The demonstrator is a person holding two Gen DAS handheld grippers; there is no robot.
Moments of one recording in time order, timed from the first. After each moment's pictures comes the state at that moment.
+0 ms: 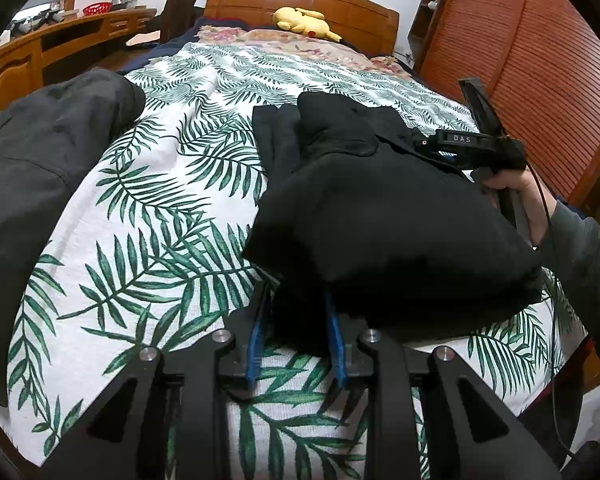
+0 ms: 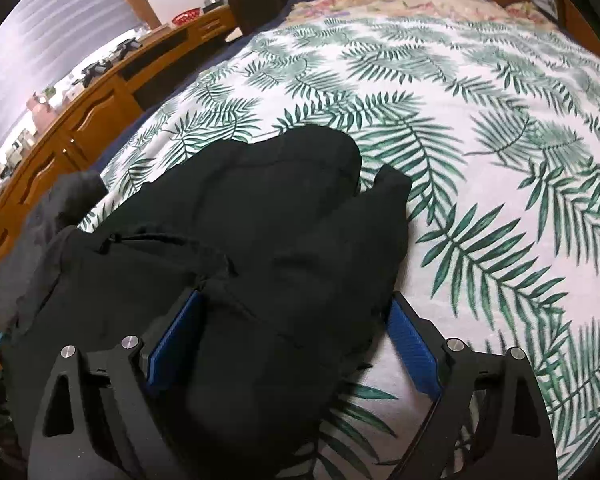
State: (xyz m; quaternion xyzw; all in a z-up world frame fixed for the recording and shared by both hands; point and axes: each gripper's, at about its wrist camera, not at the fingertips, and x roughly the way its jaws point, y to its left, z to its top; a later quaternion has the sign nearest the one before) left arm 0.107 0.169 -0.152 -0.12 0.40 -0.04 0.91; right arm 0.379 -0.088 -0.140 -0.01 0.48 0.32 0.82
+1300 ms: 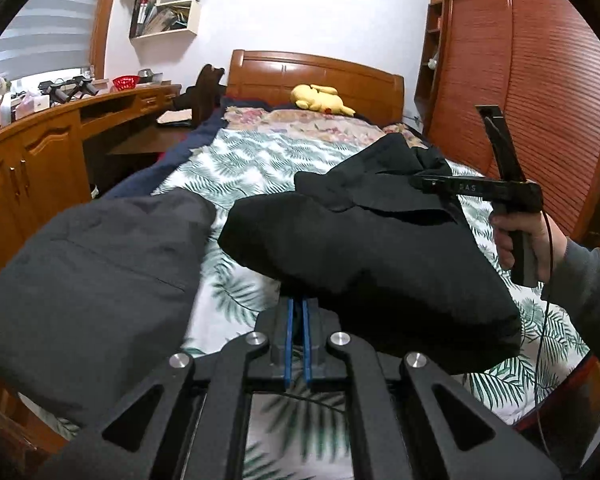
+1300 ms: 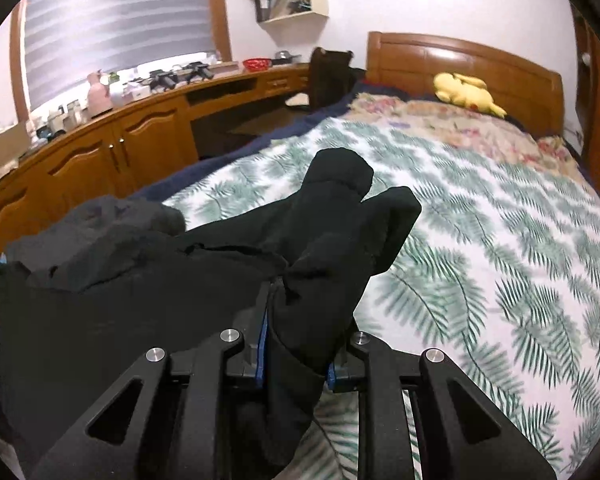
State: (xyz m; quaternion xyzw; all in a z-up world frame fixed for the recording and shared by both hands) left arm 0.046 0.243 -0.058 -0.08 0.28 0.01 0.96; right arm 0.296 0.007 -0.020 -0.11 0.31 0.37 0.87
